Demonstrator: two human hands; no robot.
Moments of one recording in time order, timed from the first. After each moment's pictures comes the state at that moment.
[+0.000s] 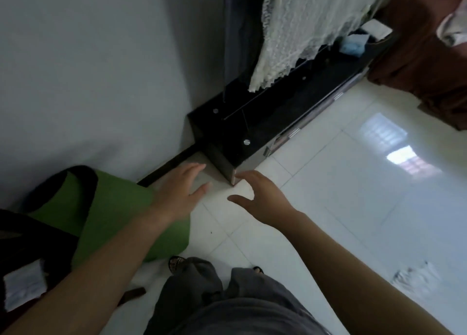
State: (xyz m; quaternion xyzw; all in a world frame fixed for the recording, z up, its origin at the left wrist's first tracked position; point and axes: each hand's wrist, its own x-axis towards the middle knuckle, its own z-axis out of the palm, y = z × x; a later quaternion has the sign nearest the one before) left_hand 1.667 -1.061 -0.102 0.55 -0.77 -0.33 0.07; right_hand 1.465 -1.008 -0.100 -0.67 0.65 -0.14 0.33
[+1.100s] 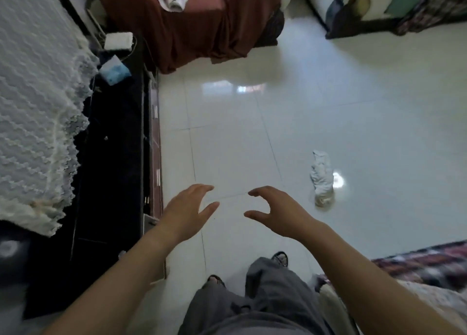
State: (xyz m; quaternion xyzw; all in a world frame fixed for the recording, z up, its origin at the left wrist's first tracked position) left_hand 1.229 -1.135 -0.110 0.09 -0.94 -0.27 -0.16; right_hand 1.155 -0.920 -0.097 -0.24 0.90 -0.24 0.29
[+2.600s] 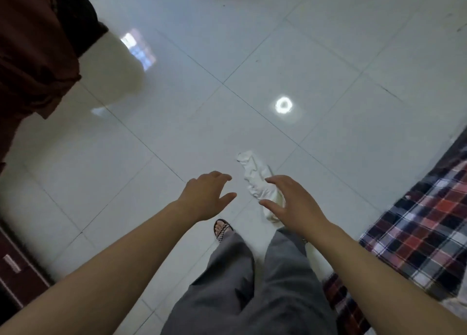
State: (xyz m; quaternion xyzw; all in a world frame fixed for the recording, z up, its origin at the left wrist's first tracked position) left_hand 0.570 -0.746 -0.268 -0.25 -0.89 -0.04 -0.38; right_hand 0.672 -0.556 -0.278 0.13 0.90 -0.36 0.21
